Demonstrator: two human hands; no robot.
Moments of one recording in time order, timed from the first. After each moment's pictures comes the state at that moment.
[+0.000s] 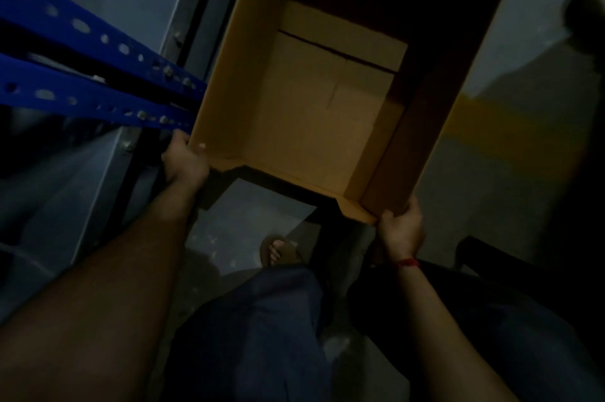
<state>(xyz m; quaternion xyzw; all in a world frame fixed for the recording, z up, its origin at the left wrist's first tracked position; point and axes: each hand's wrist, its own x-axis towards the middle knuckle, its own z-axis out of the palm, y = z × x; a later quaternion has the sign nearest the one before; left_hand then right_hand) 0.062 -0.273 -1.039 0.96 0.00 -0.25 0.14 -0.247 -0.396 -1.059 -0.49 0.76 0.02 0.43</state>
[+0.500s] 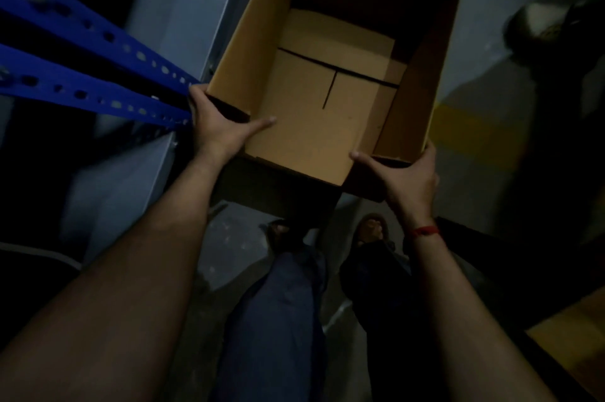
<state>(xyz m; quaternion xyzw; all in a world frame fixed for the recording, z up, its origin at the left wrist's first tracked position) 0.035 -0.336 -0.874 0.91 -0.10 -0.28 0.29 -0.232 -0.445 -0.881 -0.54 0.68 -0.10 0.48</state>
